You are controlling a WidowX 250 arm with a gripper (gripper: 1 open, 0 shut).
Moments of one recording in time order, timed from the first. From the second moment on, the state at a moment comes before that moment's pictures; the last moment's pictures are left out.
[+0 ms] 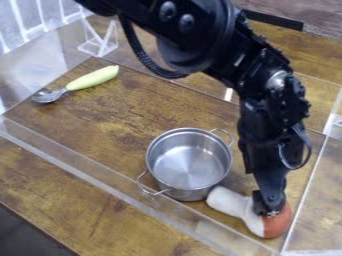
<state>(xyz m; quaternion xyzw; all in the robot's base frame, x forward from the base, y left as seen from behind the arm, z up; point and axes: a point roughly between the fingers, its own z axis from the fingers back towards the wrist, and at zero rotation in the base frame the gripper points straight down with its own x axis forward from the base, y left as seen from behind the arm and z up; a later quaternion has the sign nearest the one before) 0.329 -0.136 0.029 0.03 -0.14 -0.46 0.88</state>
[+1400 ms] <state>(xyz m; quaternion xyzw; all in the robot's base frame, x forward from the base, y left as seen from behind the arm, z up) 0.304 -0.151 0.029 0.03 -0.15 -0.49 0.86</state>
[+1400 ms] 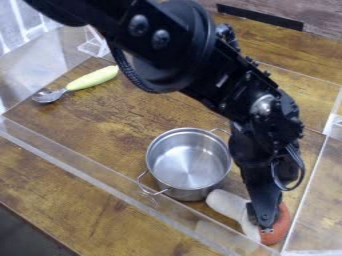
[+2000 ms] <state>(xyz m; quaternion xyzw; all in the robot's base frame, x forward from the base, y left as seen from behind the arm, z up) 0.282 -0.146 0.037 0.02 -0.12 -0.49 0.86</state>
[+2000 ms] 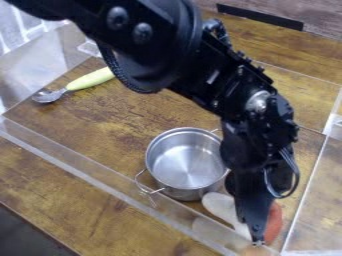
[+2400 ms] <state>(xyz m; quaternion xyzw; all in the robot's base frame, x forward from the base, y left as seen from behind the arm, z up) 0.280 -0.146 0.037 0.01 -0.10 -0.49 0.87</state>
